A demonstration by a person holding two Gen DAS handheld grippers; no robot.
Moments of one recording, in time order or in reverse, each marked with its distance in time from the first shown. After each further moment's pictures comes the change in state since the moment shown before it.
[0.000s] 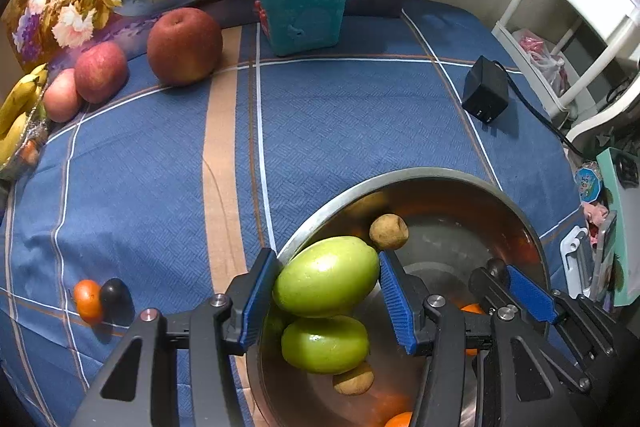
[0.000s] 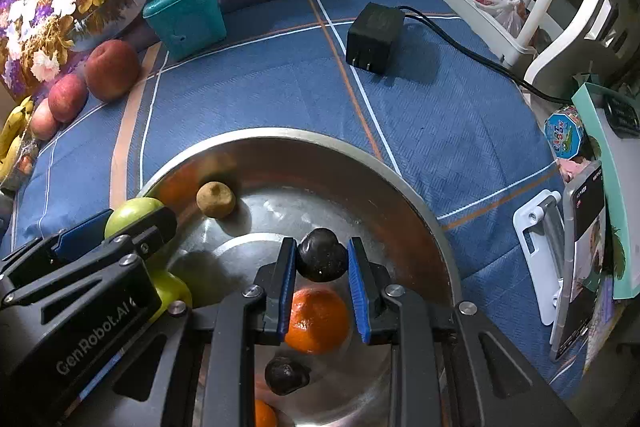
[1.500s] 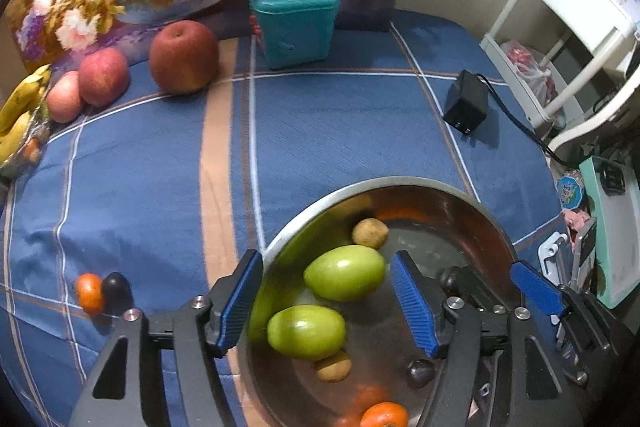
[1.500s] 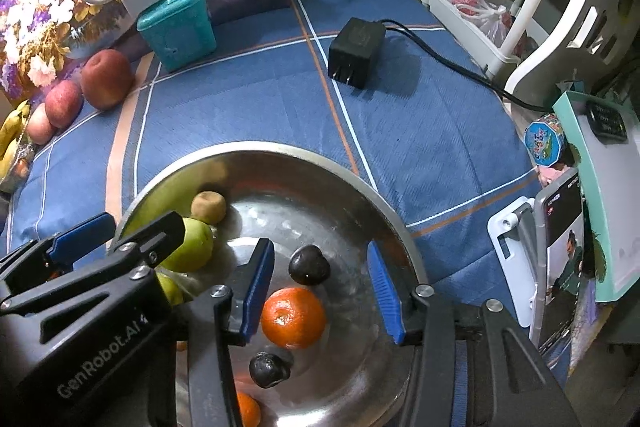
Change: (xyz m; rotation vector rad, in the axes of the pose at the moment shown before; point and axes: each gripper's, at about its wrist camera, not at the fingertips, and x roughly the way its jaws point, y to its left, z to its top) left arm -0.023 0.001 0.000 -0.031 -0.022 -0.024; right arm -0.017 -0.007 0.004 0.002 -0.022 -0.034
